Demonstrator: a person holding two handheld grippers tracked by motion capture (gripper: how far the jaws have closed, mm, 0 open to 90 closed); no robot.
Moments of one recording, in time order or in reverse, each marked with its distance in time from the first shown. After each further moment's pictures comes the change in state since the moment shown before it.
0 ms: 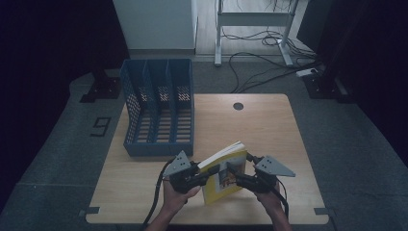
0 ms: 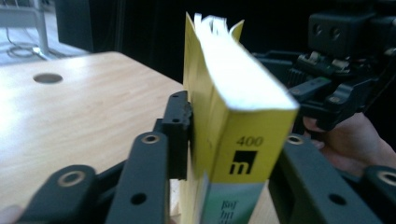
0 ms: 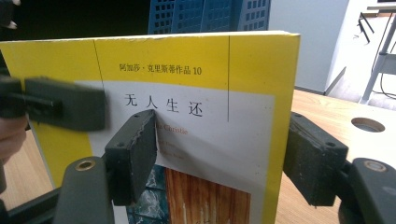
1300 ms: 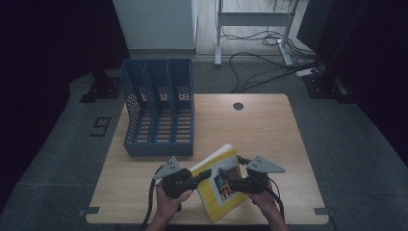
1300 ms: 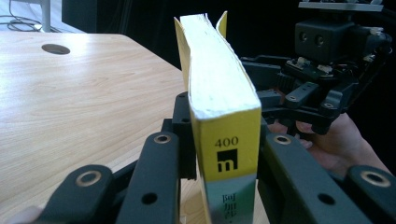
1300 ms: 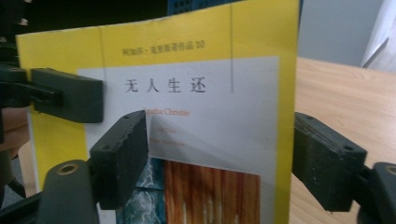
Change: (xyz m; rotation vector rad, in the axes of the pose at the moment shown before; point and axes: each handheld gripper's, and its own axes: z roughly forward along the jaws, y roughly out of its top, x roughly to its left) left arm 0.007 -0.018 -0.024 -0.006 0.009 -0.108; right arm 0.005 -0.010 0.017 0.104 0.084 0.041
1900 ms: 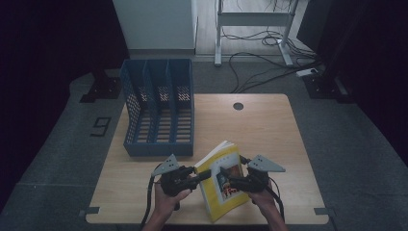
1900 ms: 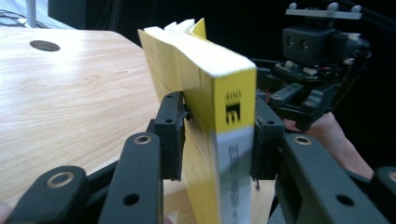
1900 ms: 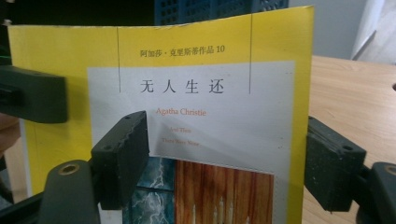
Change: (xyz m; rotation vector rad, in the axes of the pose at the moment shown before) left arm 0.008 0.003 -0.001 0.014 -0.045 -0.015; right arm -0.003 -0.003 0.002 -0.008 -0.024 0.028
